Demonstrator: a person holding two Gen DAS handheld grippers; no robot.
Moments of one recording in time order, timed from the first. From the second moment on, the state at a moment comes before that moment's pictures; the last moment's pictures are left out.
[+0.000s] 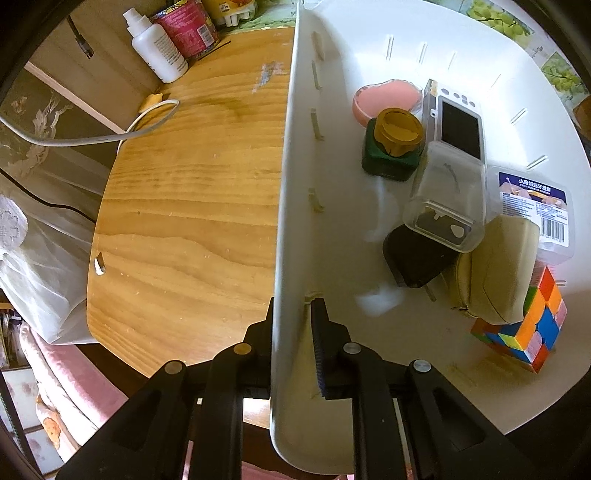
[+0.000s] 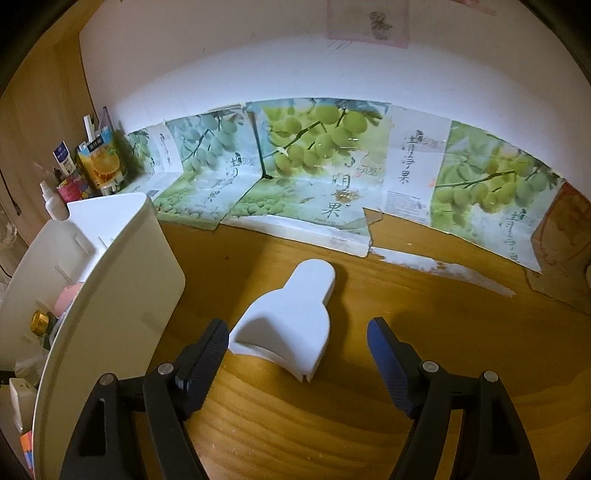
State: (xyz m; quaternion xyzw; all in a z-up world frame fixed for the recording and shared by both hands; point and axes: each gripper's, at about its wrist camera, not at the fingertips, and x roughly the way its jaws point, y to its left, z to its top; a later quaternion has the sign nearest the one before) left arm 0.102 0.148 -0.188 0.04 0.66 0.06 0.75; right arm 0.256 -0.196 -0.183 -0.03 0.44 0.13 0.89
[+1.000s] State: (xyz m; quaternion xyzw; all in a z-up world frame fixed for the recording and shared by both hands) left arm 0.090 0.139 -0.188 0.06 0.65 0.06 0.76; right arm 0.244 -0.185 -0.170 -0.05 0.45 0.11 0.89
